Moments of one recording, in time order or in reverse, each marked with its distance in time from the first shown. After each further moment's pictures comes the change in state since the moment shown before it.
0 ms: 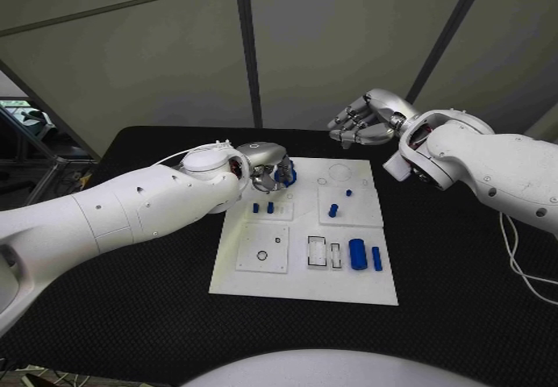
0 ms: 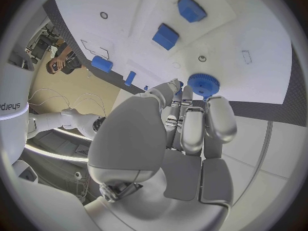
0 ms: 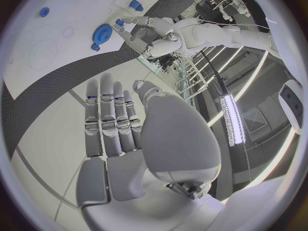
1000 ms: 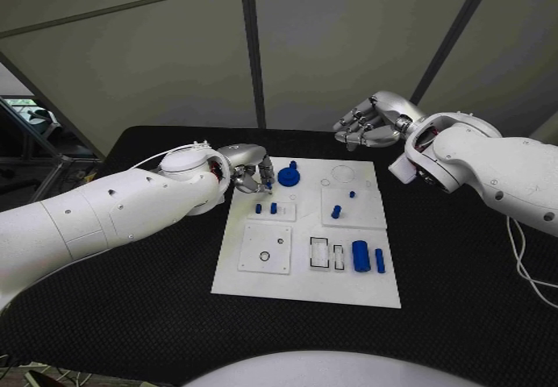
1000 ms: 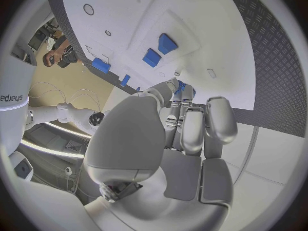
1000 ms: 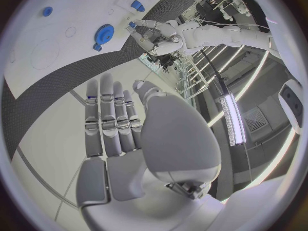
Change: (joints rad) left arm -0.025 -0.108 0.031 0.053 0.032 0.038 -0.032; left_hand -0.018 -0.018 0.006 0.000 0.000 0.007 0.000 -0.008 -0.001 0.014 0.004 -0.012 -0.001 0.000 0.000 0.000 -0.002 0.000 0.000 0.000 0.006 0.000; right arm 0.000 -0.003 0.000 -0.002 0.000 0.002 0.000; right_hand 0.000 0.000 0.000 0.000 0.000 0.000 0.000 0.000 0.000 0.000 0.000 0.000 -0.001 0.000 0.000 0.000 0.000 0.000 0.000 0.000 0.000 0.000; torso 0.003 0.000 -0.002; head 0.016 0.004
